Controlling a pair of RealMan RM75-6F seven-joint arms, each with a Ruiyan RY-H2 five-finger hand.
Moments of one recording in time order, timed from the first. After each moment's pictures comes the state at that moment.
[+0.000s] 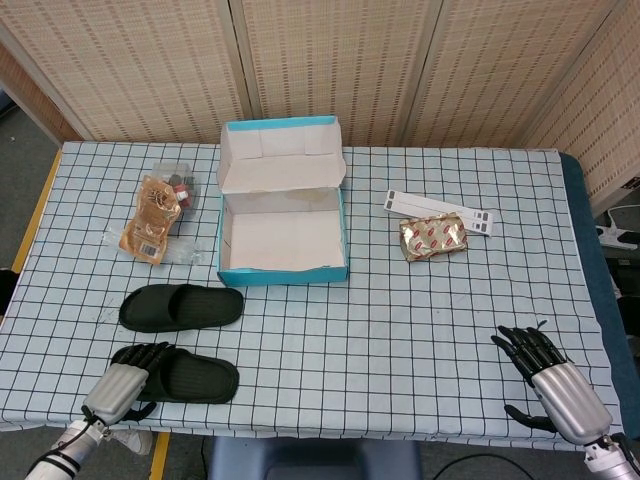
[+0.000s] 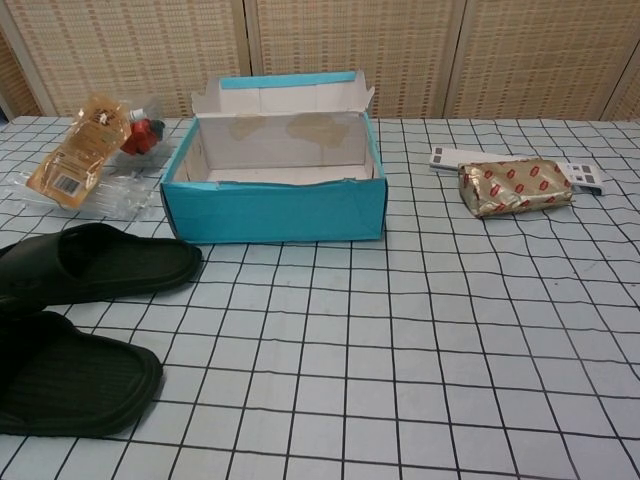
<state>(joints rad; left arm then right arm) -0.28 -1.23 0.13 -1.60 1.51 1.05 0.14 0.08 -0.99 -0.15 -1.65 -1.83 1.49 0.11</state>
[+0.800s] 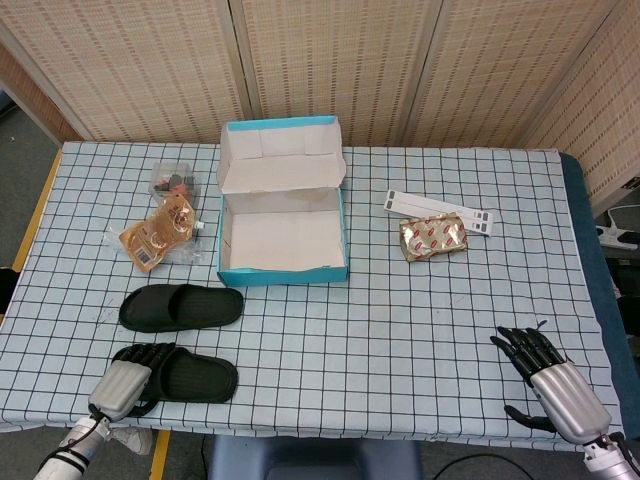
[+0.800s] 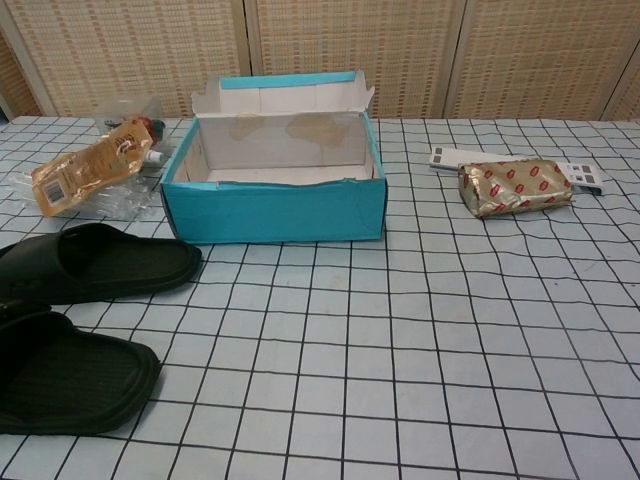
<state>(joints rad) -0.26 -1.32 0.11 -1.53 1.46 1.10 0.25 0.08 -0.99 -0.15 -1.65 -1.83 1.48 0.11</state>
